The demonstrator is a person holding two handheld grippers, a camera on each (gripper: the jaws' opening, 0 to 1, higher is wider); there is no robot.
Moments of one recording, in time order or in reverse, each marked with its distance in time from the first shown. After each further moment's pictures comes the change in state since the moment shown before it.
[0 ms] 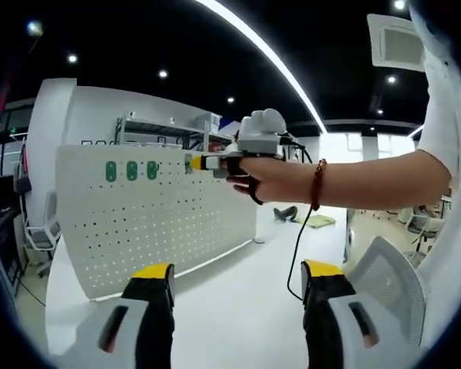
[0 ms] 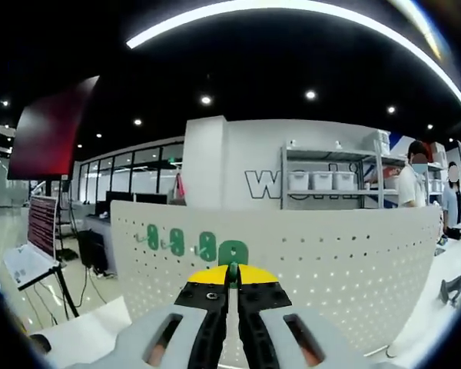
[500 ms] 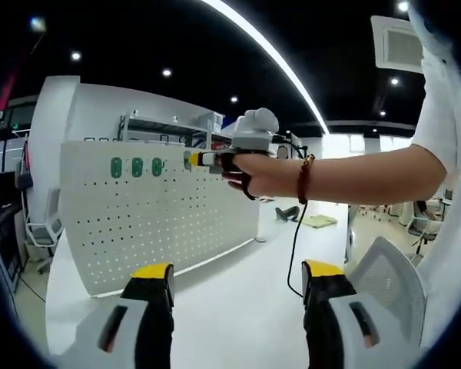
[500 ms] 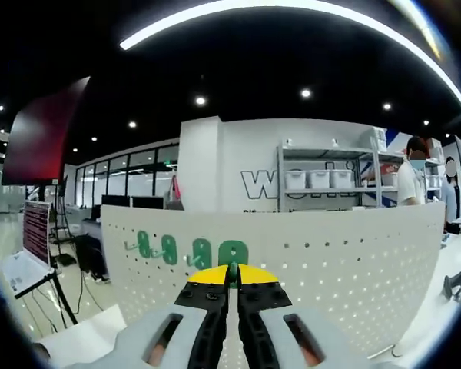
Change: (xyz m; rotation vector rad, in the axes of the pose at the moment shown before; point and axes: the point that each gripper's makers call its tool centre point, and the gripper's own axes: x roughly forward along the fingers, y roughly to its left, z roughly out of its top) left arm -0.001 0.004 -0.005 -0.015 0.007 0.000; right arm 0.021 -0.004 0.001 0.027 -0.002 -0.020
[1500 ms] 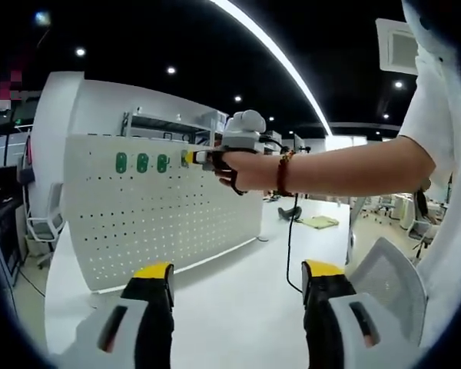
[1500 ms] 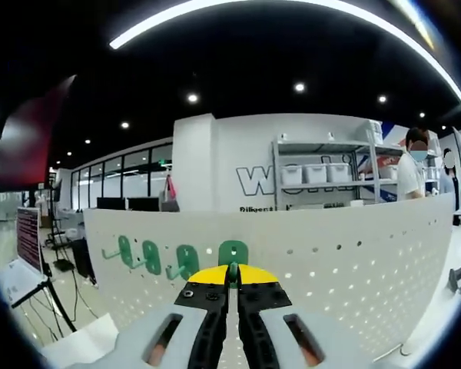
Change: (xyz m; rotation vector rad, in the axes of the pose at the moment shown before) left arm -0.003 0.012 -0.005 -0.028 0.001 0.021; right arm 0.036 -0.007 -0.008 0.035 0.018 -0.021
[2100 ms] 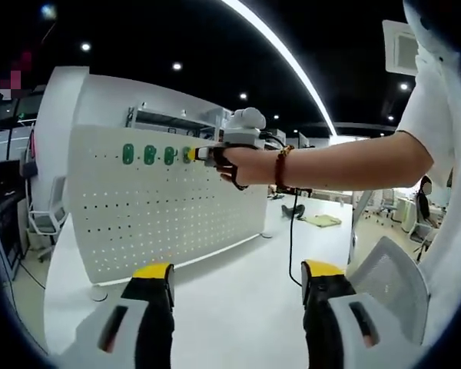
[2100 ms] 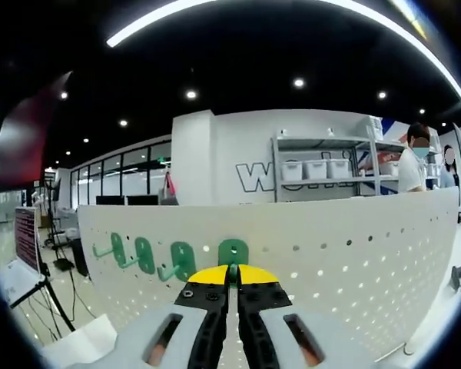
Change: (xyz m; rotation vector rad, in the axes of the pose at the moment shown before) left arm -0.001 0.008 -0.008 -0.022 0.016 0.012; right arm 0.015 0.000 -0.007 -0.008 0.020 -0.008
